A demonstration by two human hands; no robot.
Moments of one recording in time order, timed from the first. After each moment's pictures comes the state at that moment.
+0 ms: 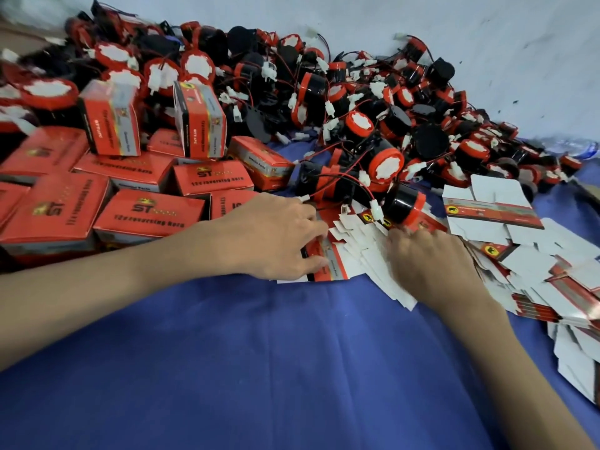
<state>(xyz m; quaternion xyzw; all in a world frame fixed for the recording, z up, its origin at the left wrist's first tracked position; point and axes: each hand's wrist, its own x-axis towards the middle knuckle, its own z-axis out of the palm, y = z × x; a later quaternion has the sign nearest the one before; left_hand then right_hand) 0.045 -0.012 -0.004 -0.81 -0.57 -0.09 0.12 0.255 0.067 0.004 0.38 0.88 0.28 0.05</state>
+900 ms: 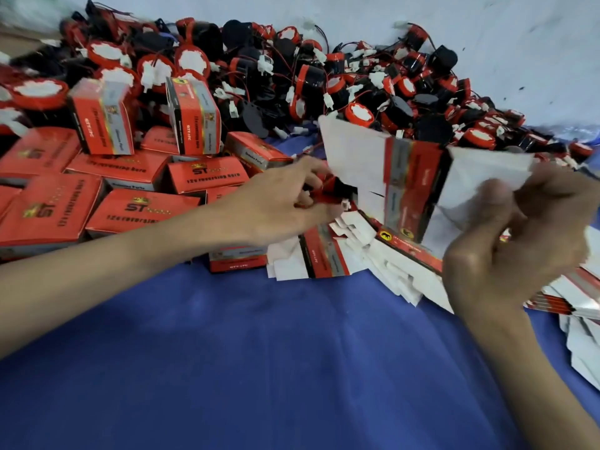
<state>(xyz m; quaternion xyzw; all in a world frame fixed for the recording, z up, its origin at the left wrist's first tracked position) 0.039 -0.005 0.017 -0.69 -0.62 -0.32 -0.19 0.255 0.036 0.023 0.30 0.68 0.08 -0.67</state>
